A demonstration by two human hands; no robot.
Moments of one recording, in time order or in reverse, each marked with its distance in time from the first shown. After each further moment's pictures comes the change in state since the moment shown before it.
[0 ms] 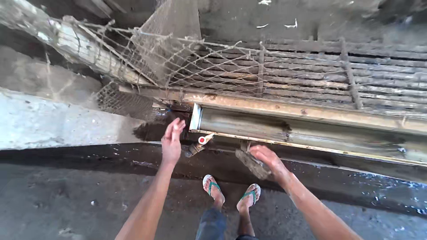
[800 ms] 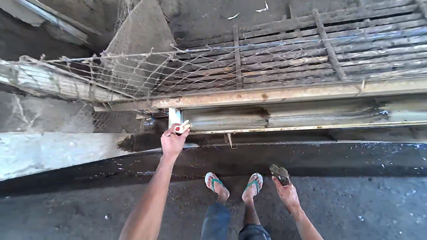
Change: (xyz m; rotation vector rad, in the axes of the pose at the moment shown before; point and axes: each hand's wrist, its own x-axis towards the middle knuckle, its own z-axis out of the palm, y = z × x) left_hand 0.006 0.027 0.076 0.796 -0.064 0.016; right_hand -0.223 -0.024 0.031 0.163 0.310 1.652
